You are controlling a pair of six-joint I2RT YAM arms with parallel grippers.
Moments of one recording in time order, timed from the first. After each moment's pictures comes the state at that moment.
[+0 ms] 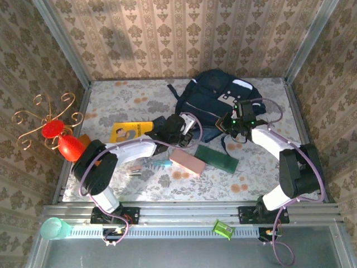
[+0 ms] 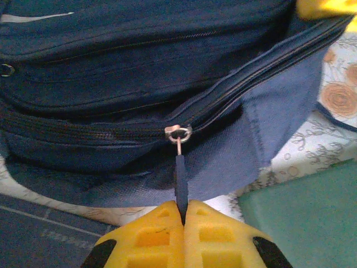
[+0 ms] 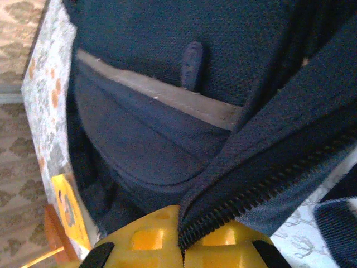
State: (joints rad) left arm -0.82 1.66 0.99 -0.03 0.00 -0.06; right arm 0.20 1.54 0.96 -0.22 -0.36 0.88
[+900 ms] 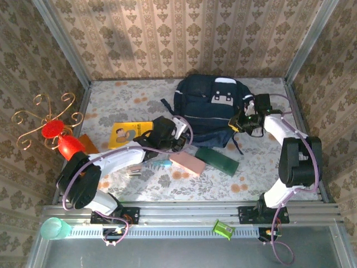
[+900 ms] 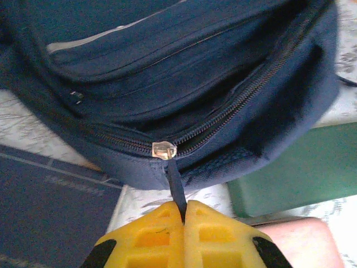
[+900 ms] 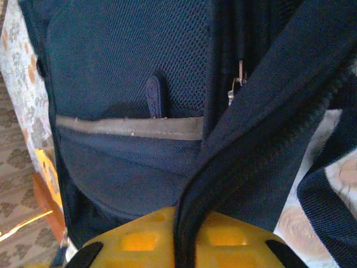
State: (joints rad) left arm -0.83 1.50 0.89 -0.08 0.10 -0.14; right arm -0.04 1.67 1.12 -0.50 -0.54 0.58
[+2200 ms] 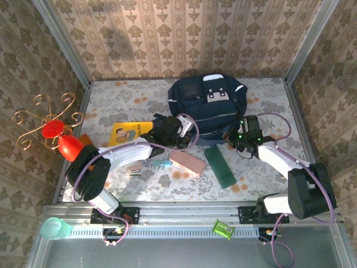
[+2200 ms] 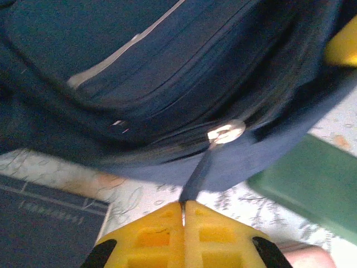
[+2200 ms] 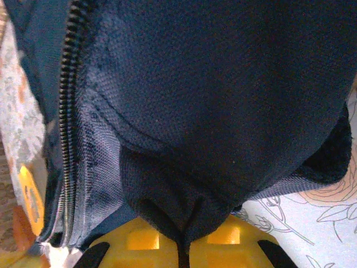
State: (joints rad) left arm -0.81 1.59 0.94 -0.07 0.07 -0.13; right arm 0.18 1.32 0.69 -0.19 -0.27 0.89
